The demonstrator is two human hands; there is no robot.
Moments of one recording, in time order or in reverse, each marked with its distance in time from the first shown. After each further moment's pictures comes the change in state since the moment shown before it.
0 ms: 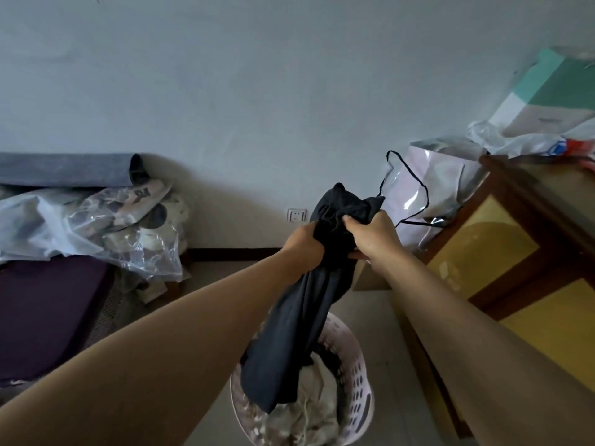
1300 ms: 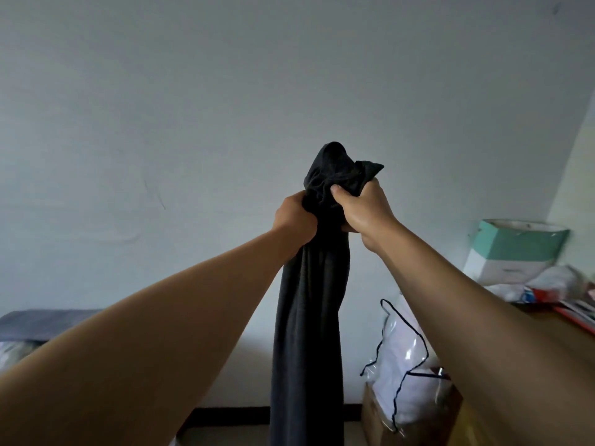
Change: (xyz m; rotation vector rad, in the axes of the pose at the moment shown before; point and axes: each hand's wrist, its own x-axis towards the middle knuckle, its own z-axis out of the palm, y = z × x) left_hand -0.058 0.282 -0.130 0.027 0.460 0.499; right_hand -0.067 -0.302 -0.096 0.232 0.052 -0.678
